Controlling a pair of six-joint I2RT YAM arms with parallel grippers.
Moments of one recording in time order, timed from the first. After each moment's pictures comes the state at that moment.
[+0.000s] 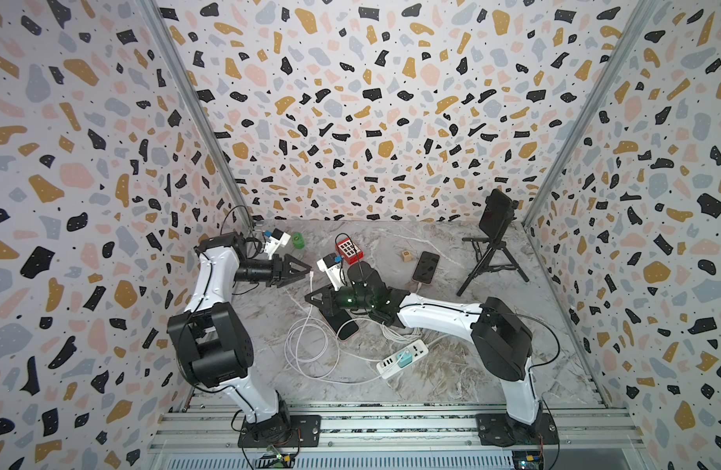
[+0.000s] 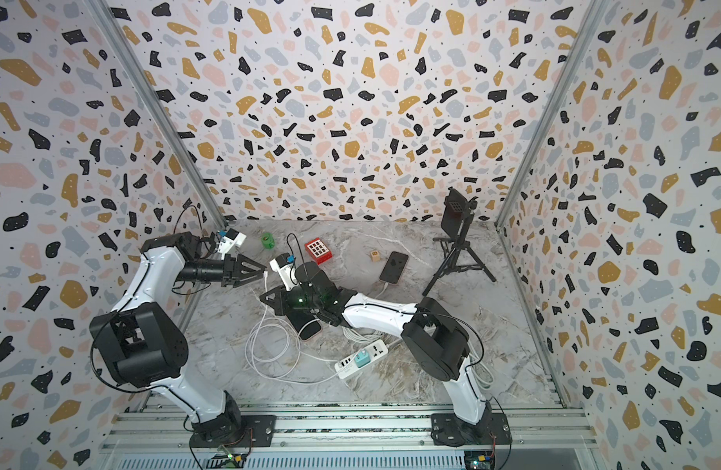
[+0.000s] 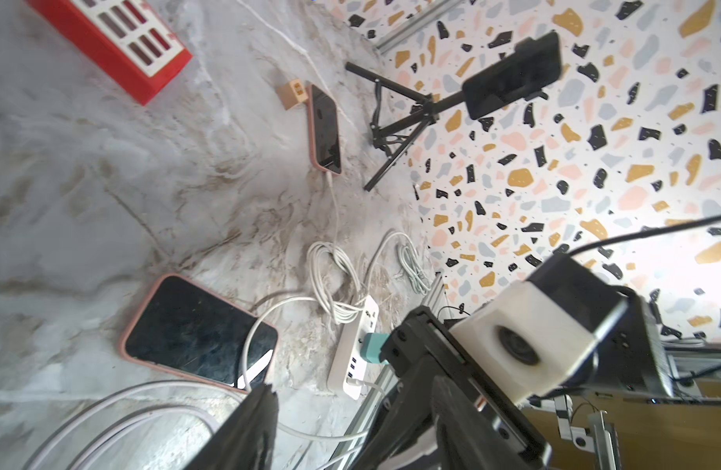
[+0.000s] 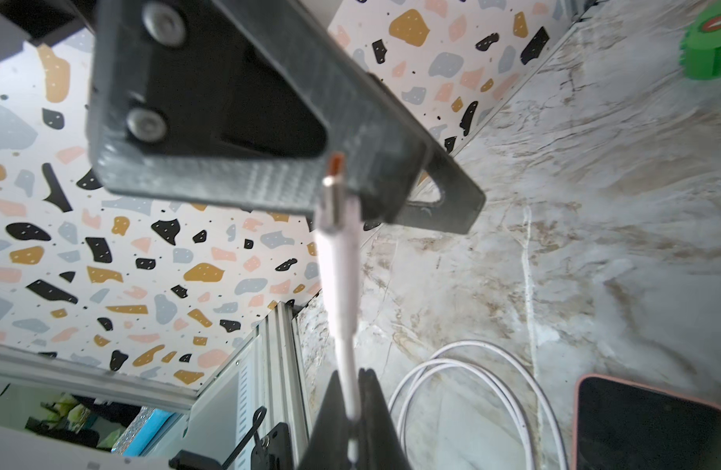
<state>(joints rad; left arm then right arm) 0.31 1.71 1.53 -1.47 1.20 0.58 1.03 2.01 1.50 0.27 -0.43 0.61</state>
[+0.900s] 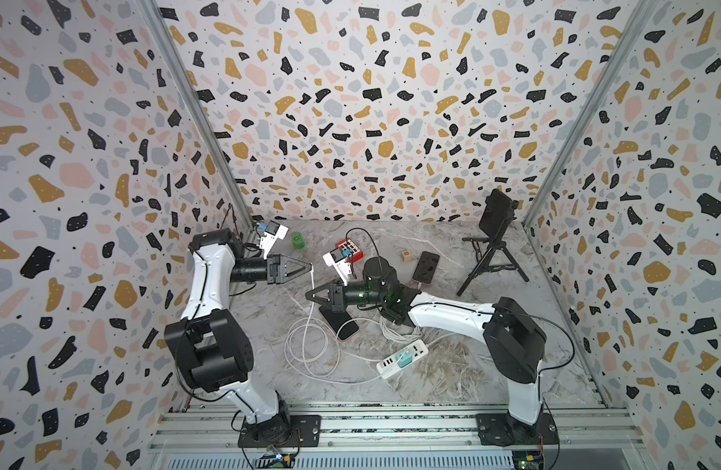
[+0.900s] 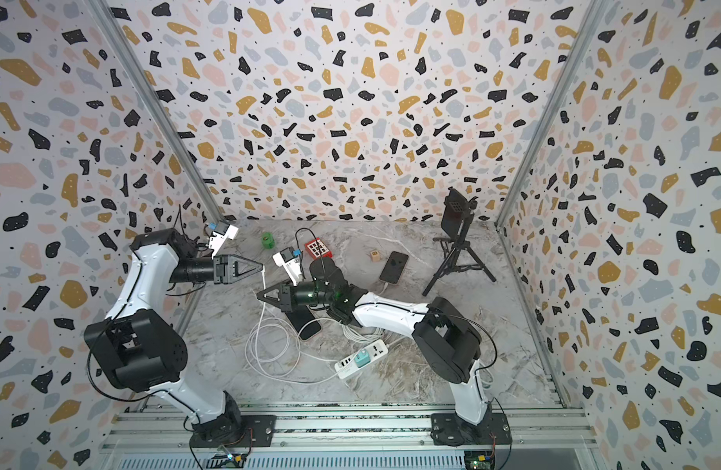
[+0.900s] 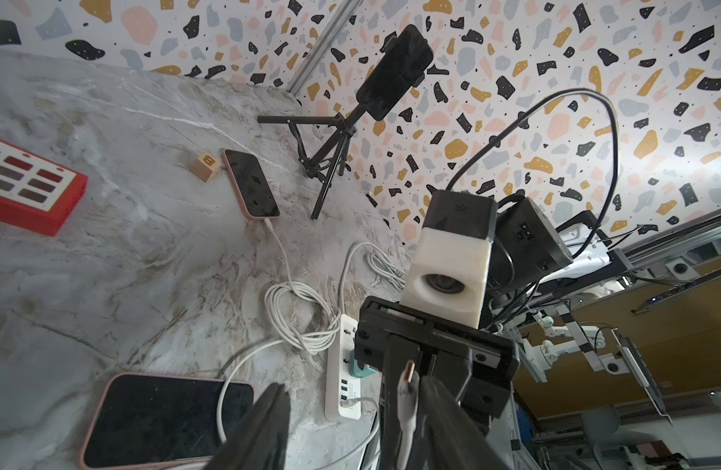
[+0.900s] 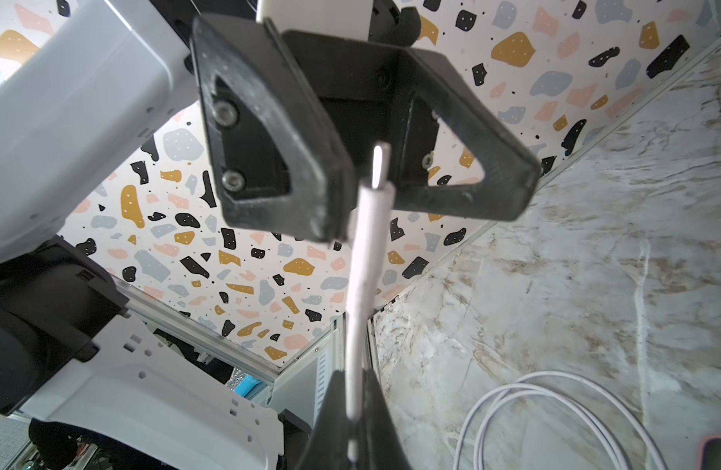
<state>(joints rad) 0.31 1.67 1.58 -1.70 1.33 1.03 0.99 1.94 1.42 0.49 -0.63 0.73</state>
